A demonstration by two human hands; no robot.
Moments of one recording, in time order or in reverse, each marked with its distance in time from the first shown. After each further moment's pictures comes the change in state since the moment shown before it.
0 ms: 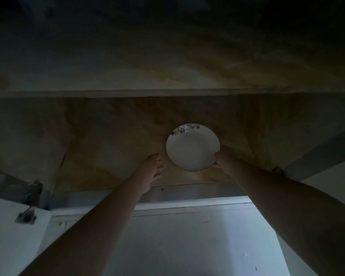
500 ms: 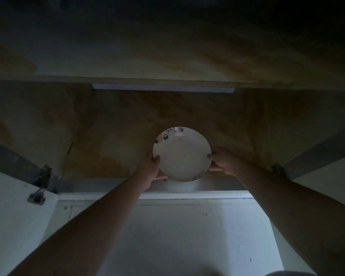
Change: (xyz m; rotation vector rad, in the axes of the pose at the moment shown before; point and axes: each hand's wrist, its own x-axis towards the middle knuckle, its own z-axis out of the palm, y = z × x) left_hand -0.011 -0.021 -0.009 -0.015 0.084 0.092; right_hand -0.035 0.009 0.001 -0.261 -0.266 -0.057
